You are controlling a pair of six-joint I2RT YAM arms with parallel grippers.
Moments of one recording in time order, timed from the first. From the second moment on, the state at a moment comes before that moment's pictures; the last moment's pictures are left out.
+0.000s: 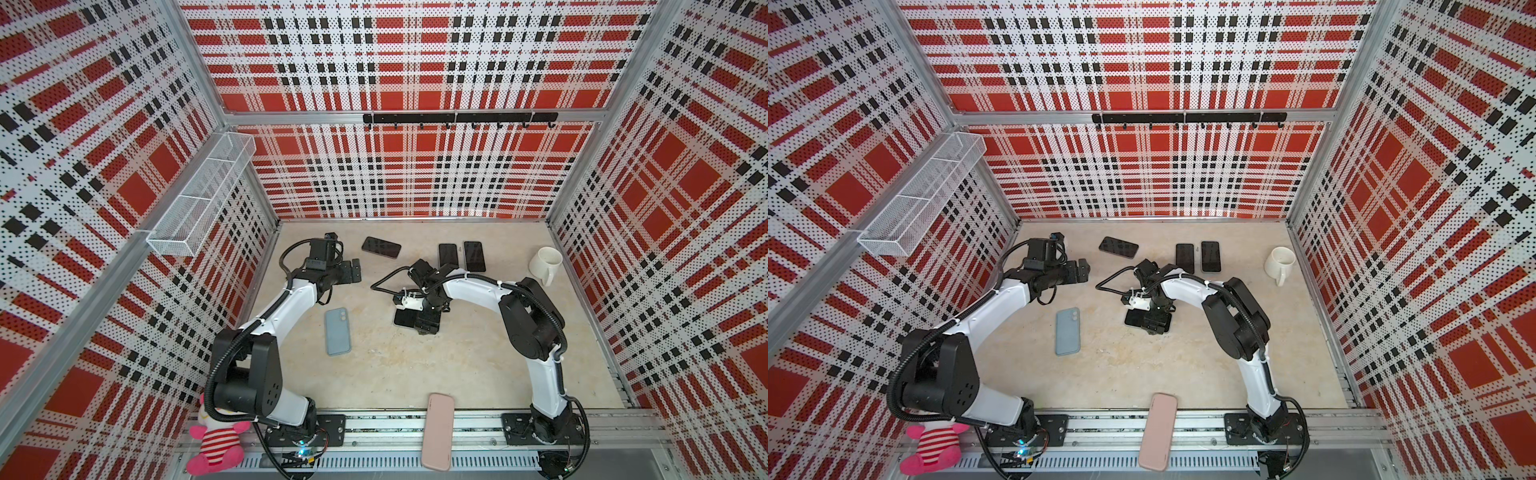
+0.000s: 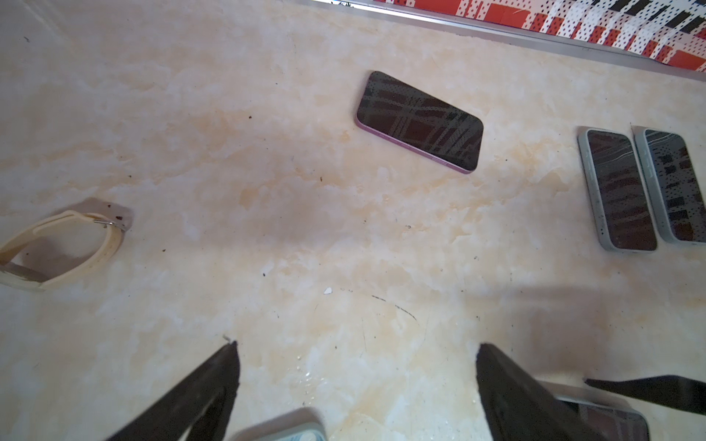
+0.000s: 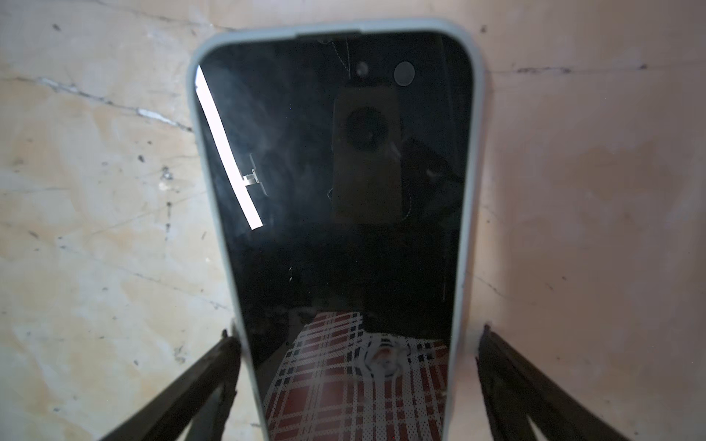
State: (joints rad) left arm -0.15 1.50 1.04 -0.34 0.05 -0.22; right arm 0.72 2.08 1.50 -0.82 -0.10 -0.61
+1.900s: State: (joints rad) left arm -0.15 1.45 1.01 -0.32 0.07 -0.25; right arm 0.59 2.38 1.89 -0.42 0.39 0.52
